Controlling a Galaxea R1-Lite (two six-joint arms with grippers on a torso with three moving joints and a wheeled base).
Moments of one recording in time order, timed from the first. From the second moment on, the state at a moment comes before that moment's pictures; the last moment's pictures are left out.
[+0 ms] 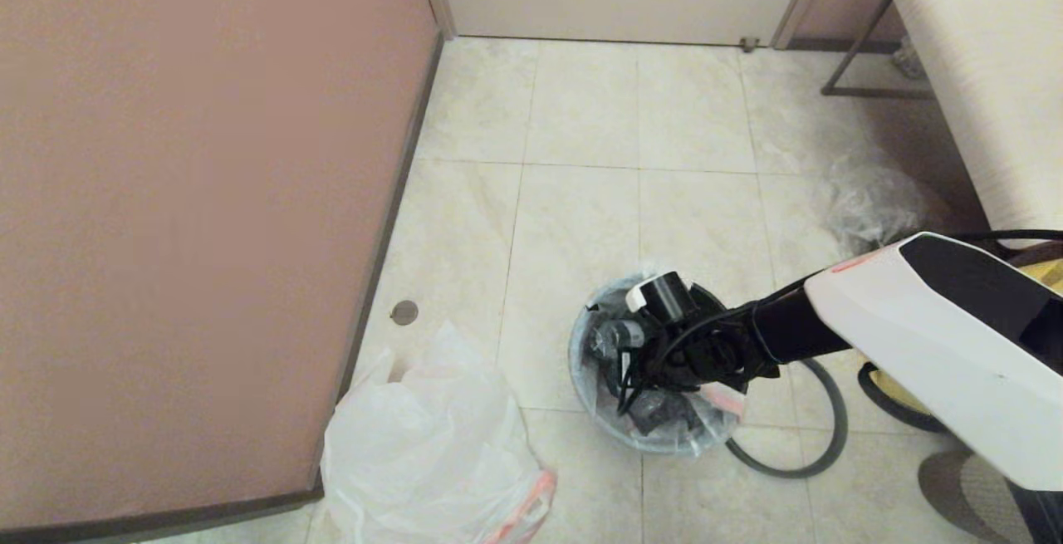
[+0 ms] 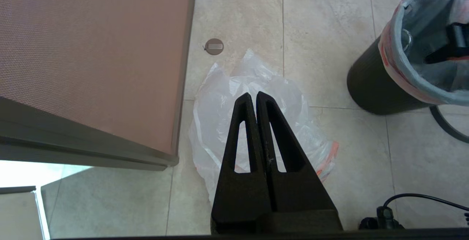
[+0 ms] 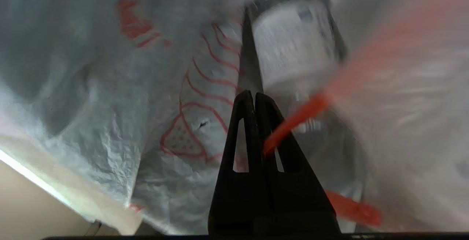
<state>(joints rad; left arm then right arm) 0.00 0.00 0.00 0.00 0.00 0.00 0.55 2.36 -1.52 0.03 -0.12 0.49</state>
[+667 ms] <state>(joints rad) 0.00 0.00 0.00 0.00 0.00 0.00 0.56 2.45 -1.83 0.23 -0.15 0.49</state>
